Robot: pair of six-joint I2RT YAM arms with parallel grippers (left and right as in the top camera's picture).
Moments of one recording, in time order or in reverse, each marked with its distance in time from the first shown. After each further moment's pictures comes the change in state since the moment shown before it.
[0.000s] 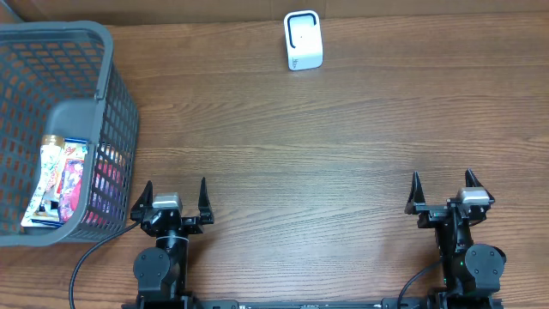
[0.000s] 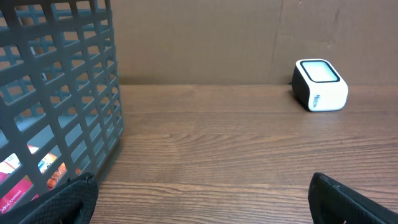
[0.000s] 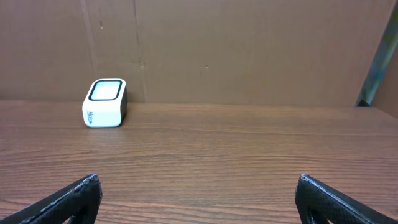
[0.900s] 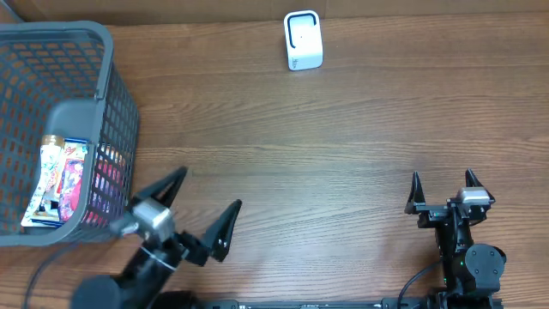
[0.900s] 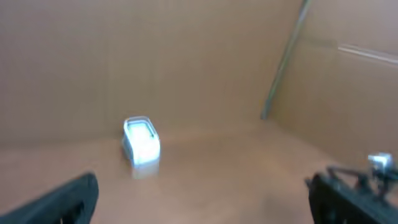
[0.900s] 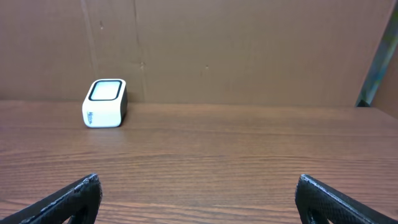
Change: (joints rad) left arm 0.014 0.242 0.668 -0.296 0.638 -0.249; right arm 0.000 0.000 0.000 -0.001 0.000 0.000
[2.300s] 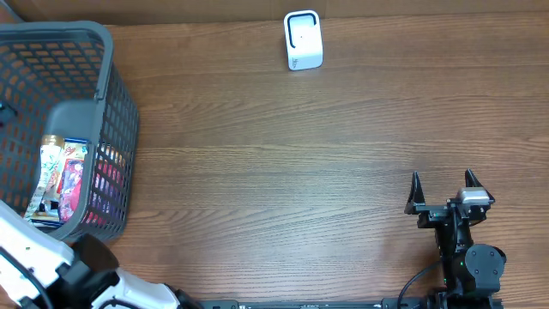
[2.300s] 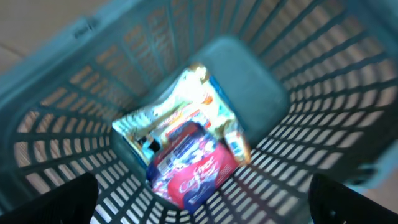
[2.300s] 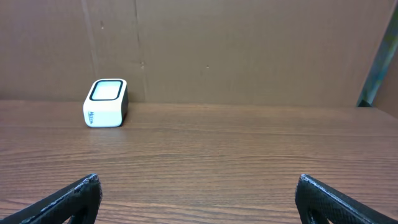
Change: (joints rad) left arm 0.734 1.570 1.809 -1.308 -0.546 0.135; right arm 0.000 0.000 0.000 0.000 -0.003 0.000
